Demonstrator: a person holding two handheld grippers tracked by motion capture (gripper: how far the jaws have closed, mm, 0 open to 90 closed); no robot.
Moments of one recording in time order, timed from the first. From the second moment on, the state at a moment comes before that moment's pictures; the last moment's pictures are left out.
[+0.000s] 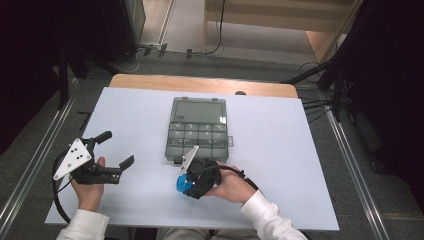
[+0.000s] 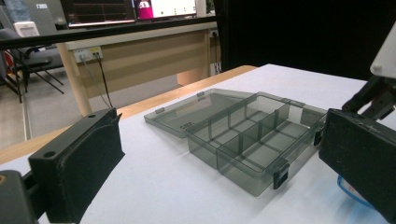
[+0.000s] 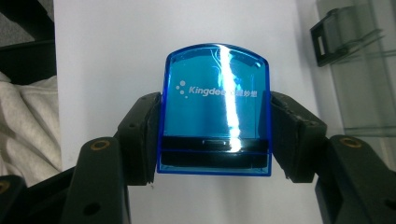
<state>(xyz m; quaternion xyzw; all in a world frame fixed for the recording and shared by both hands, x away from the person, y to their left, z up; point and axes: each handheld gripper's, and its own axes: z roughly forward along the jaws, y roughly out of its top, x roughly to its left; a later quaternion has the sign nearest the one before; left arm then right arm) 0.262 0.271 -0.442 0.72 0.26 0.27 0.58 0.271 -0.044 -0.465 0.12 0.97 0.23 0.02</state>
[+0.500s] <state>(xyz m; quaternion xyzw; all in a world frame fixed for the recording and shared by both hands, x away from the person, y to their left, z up) 0.262 0.272 -0.442 0.72 0.25 0.27 0.59 0.297 -0.057 -0.442 0.14 0.96 0.25 -0.01</state>
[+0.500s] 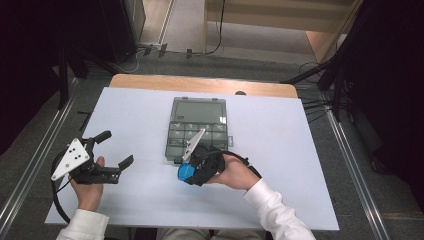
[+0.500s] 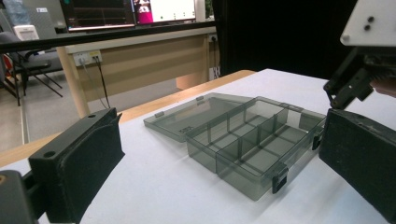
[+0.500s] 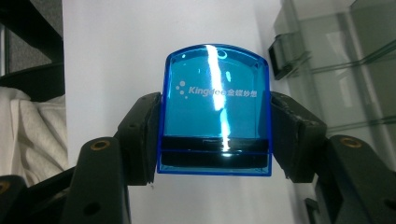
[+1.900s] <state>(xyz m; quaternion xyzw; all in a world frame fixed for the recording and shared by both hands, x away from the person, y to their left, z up) 0.261 0.275 -0.441 0.71 0.26 0.27 0.60 0.389 -0.093 -0.412 0.16 0.95 0.27 0.00</state>
